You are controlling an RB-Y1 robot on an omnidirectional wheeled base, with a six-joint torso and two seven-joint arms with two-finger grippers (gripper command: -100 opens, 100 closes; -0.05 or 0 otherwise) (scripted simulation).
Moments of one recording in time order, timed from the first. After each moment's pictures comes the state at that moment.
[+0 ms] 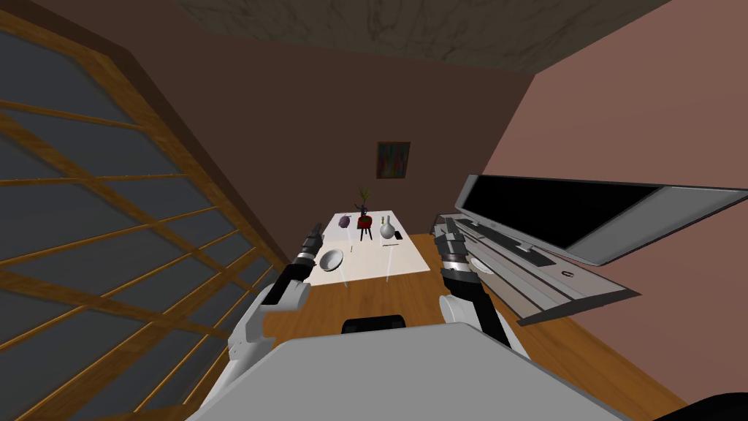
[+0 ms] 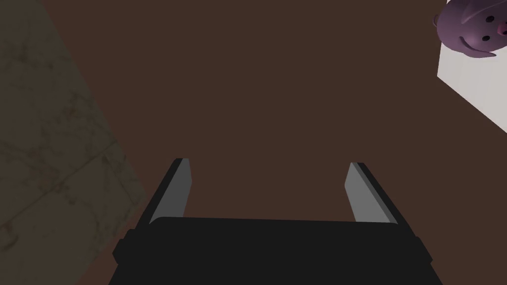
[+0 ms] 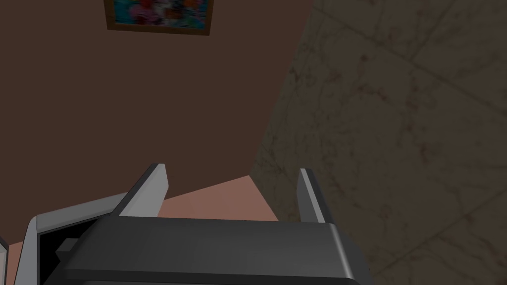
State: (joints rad) left arm 0.23 0.26 0.02 -2.02 0.09 0.01 -0.06; right arm 0.53 0.02 -0.03 -2.31 0.01 -0.35 0.04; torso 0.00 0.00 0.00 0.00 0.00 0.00
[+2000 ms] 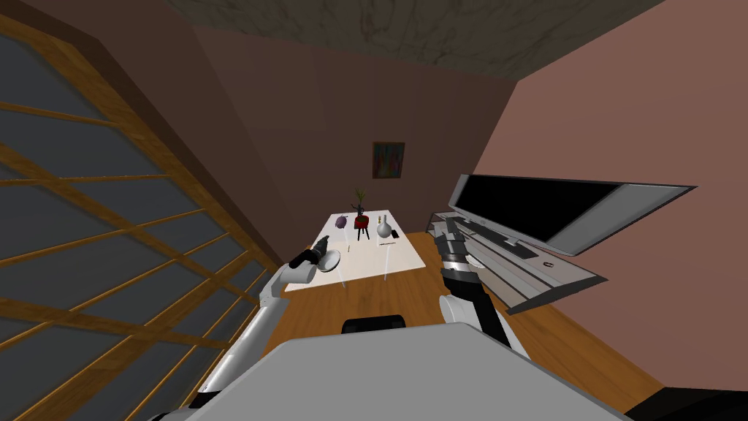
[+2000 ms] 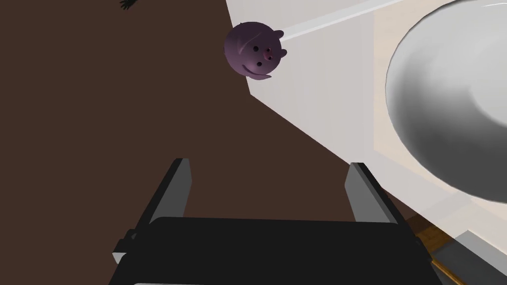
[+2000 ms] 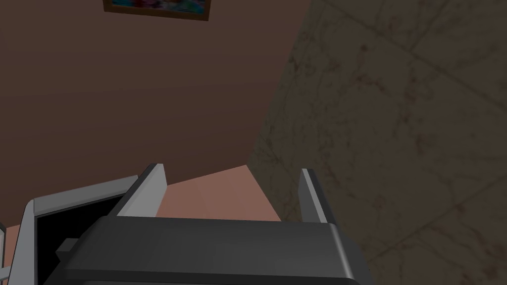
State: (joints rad) left arm -0.04 0.37 0.00 -1.64 0.20 0.52 -0.06; right arm 0.53 0.02 -0.03 -2.31 0.01 -0.35 0.04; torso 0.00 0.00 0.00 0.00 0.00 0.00
